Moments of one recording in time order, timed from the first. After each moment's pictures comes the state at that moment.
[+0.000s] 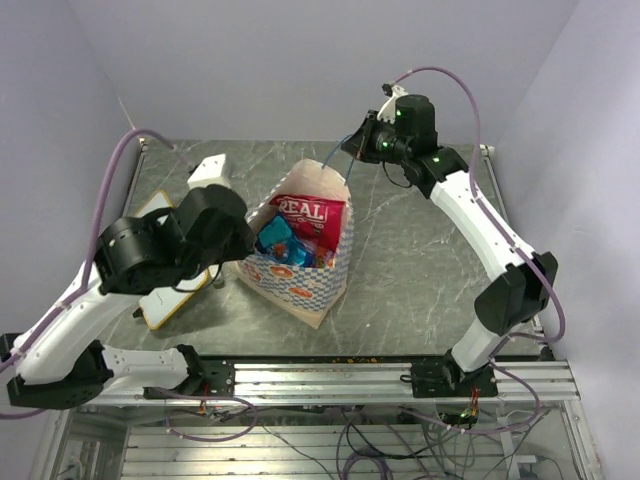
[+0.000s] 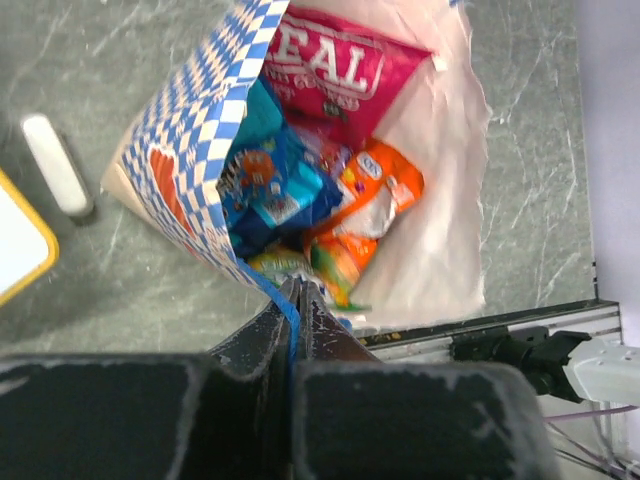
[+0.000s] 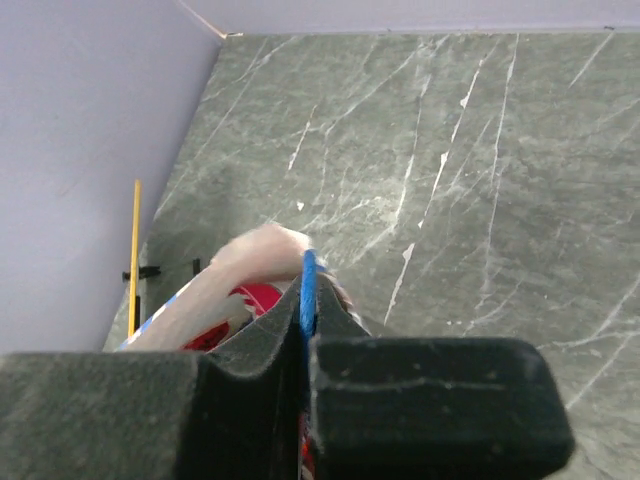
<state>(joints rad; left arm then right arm) -1.03 1.09 1.69 -1.31 -0.55 -0.91 0.45 1.71 1.73 -0.38 -0.20 0.50</state>
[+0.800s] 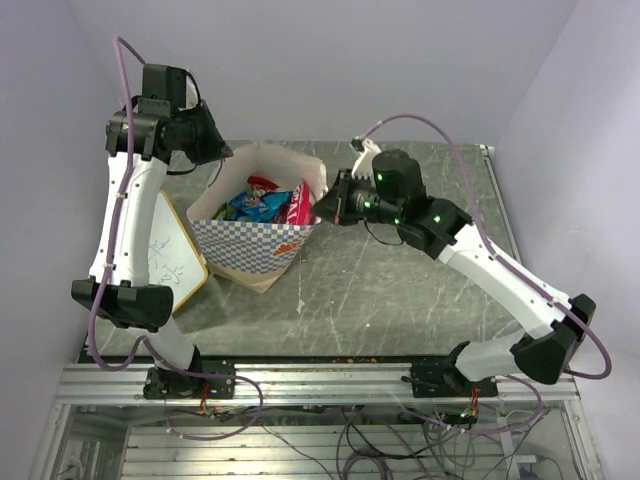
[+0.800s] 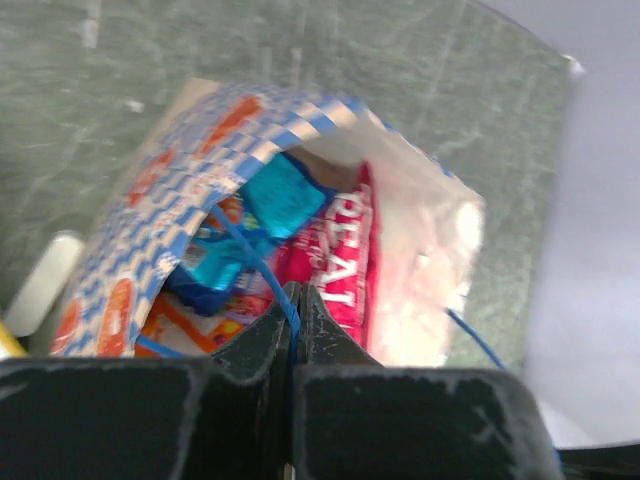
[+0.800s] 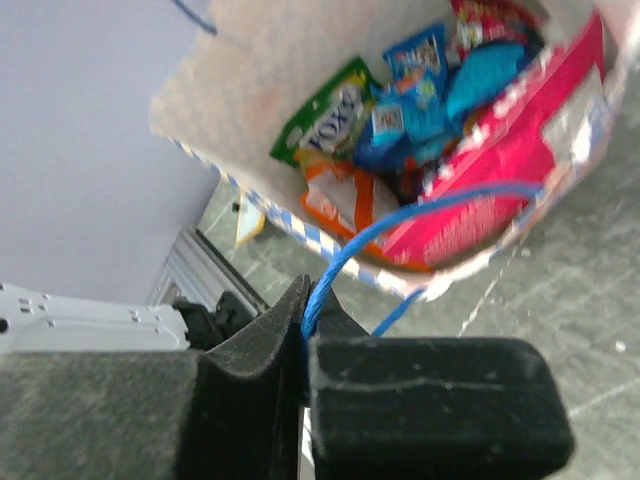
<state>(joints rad) -0.19 1.67 2.18 -1.24 0.12 -0.55 0.77 1.40 1.48 -0.45 -0.17 0.61</state>
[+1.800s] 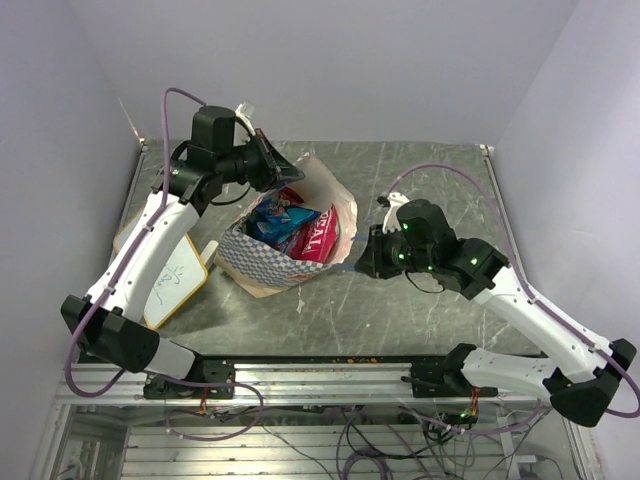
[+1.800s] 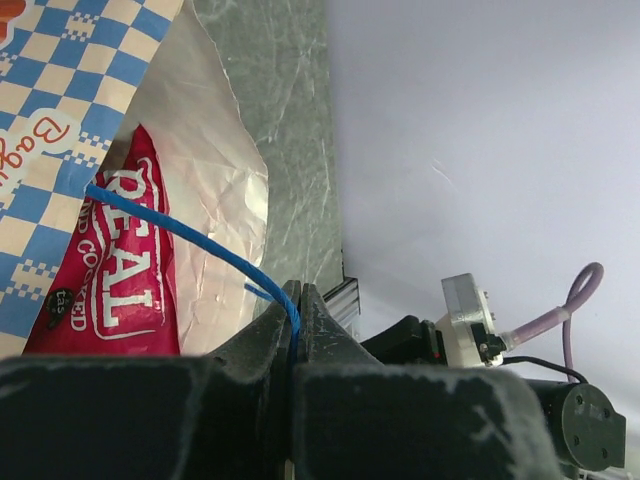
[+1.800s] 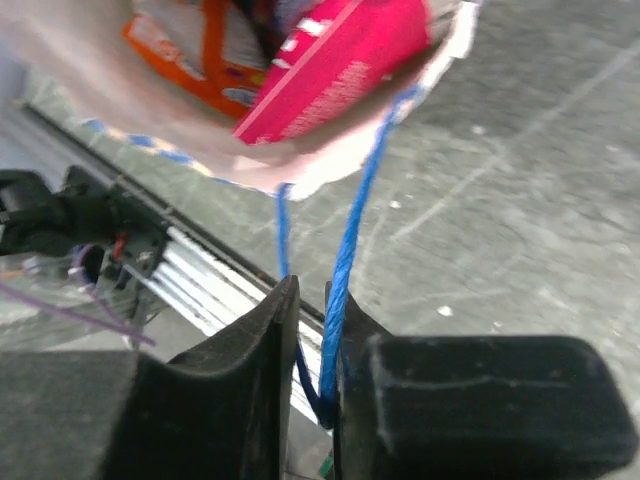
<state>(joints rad) -0.41 1.43 1.60 -0.61 0.47 -0.93 0.80 1.06 1.12 -0.71 -0.12 0.50</state>
